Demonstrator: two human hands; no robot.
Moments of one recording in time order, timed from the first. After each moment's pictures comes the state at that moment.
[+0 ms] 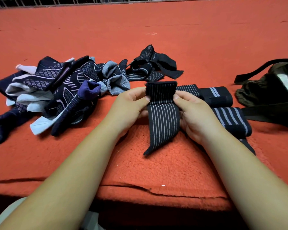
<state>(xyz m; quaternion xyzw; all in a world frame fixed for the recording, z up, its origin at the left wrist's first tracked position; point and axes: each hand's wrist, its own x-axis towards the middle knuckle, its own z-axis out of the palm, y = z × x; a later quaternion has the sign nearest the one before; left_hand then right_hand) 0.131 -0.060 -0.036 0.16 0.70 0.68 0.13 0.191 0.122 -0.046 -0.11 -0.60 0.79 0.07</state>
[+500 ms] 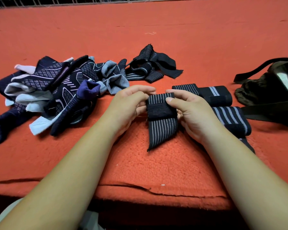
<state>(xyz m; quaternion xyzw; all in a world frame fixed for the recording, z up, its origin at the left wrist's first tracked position) 0.130 -0.060 -0.025 0.12 0.64 0.75 0.15 0.194 0.121 -0.041 -0.09 -0.60 0.79 0.08</state>
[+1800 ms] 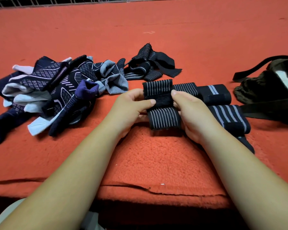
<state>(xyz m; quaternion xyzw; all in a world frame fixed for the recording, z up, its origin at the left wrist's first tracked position) 0.134 -0.058 -0.038 0.13 0.69 0.70 0.16 0.195 0.116 -0.042 -0.13 -0.63 0.76 0.07</state>
